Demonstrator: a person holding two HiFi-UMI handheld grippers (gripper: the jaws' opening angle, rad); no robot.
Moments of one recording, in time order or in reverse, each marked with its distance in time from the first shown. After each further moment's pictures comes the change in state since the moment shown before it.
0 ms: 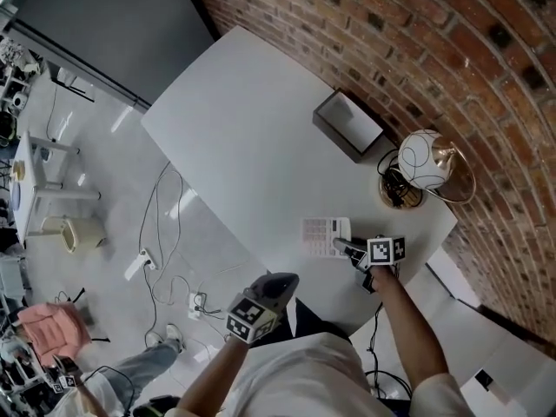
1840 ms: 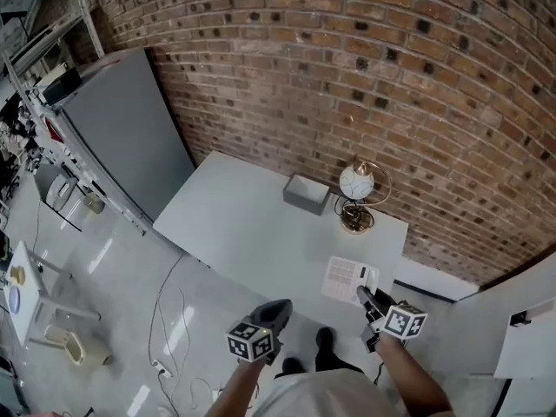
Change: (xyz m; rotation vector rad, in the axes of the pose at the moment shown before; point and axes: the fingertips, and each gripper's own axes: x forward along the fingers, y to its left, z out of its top) left arm -0.189 -0.066 0.030 0.110 -0.227 -0.188; right arm -0.198 0.263 -0.128 -0.128 -0.894 -0.255
